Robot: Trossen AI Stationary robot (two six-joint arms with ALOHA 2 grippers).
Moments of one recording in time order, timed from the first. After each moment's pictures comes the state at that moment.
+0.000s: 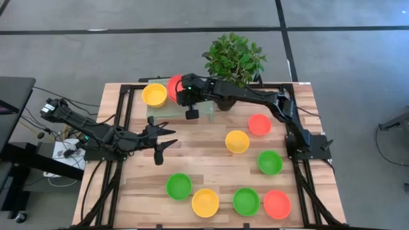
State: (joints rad) left arm -0.44 0.92 0.64 0.00 -0.69 -0.11; right arm -0.26 2.17 2.09 -0.62 0.05 -0.60
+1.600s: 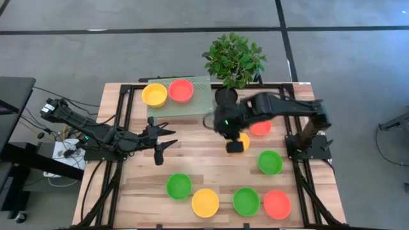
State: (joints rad) left arm -0.44 0.92 0.62 0.02 -0.69 -0.11; right arm 0.11 1.73 1.95 -1.36 0.09 0.00
